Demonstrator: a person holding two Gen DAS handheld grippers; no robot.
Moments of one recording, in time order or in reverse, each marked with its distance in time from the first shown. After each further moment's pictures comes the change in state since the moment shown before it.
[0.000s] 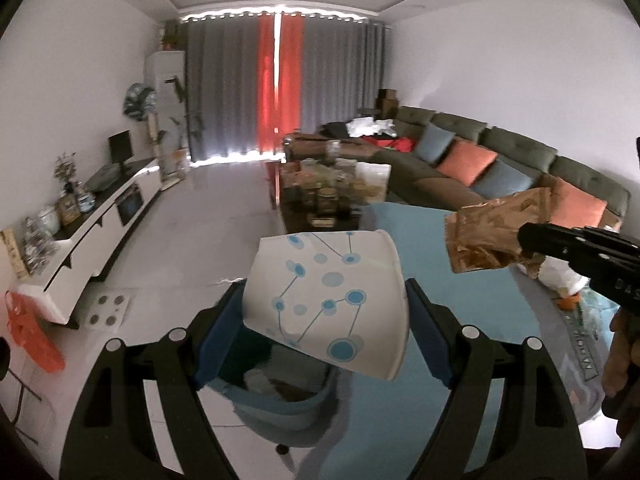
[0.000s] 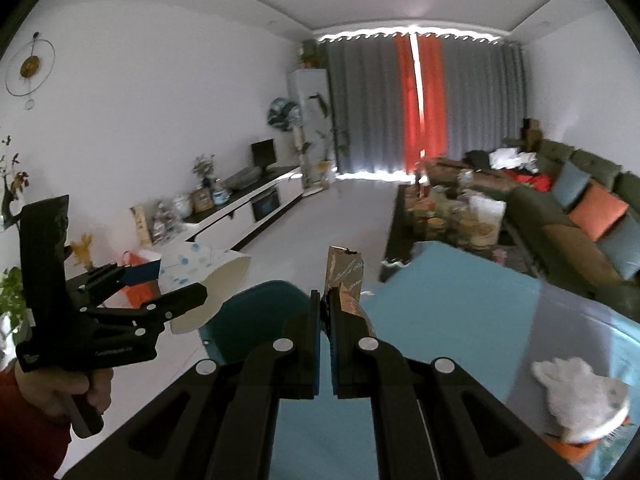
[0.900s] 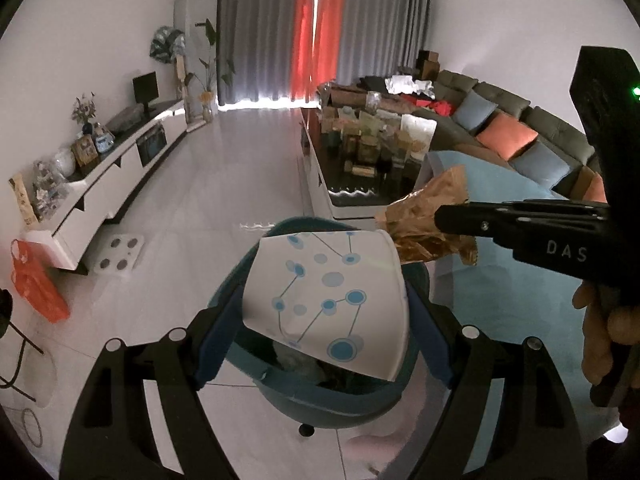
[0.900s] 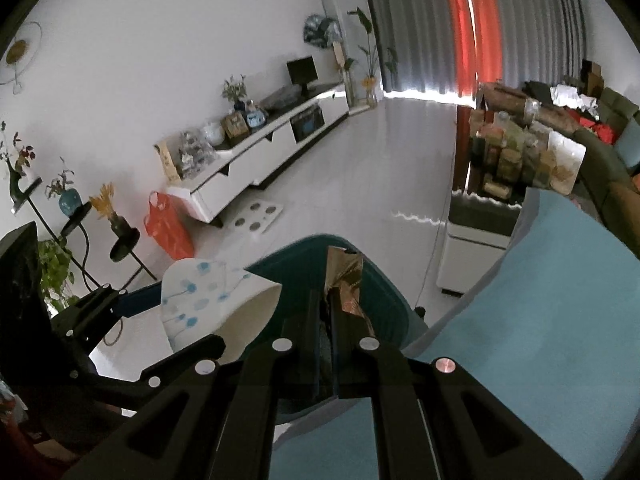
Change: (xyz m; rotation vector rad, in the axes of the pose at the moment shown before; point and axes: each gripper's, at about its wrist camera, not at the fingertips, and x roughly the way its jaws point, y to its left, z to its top) left arm 0.095 0.067 -0.034 -0.101 0.201 0.069; right arm 0.167 0.037 0.004 -0.003 0.330 0.166
